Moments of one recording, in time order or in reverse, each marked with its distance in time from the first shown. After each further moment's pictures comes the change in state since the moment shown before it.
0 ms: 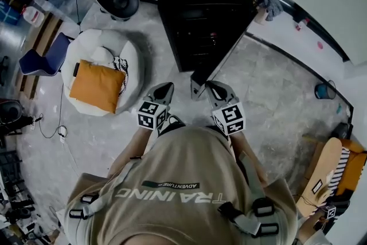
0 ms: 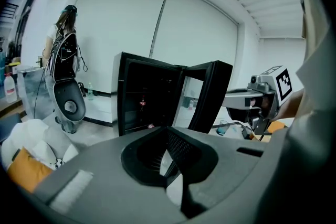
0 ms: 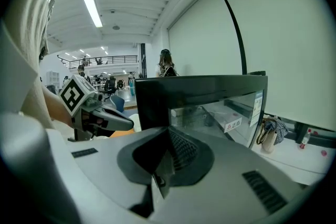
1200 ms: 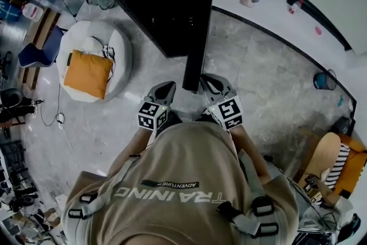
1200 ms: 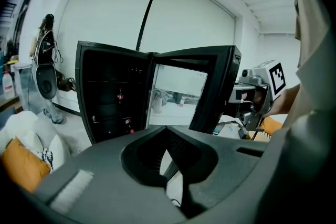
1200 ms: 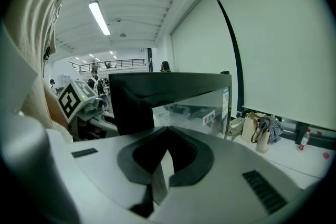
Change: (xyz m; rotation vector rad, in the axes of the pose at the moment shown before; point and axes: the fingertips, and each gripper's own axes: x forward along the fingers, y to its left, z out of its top) left arm 0.068 -0.179 -0.023 -0.007 0.029 -0.002; right arm -0.121 -0.089 -0.044 -0.011 -0.031 0.099
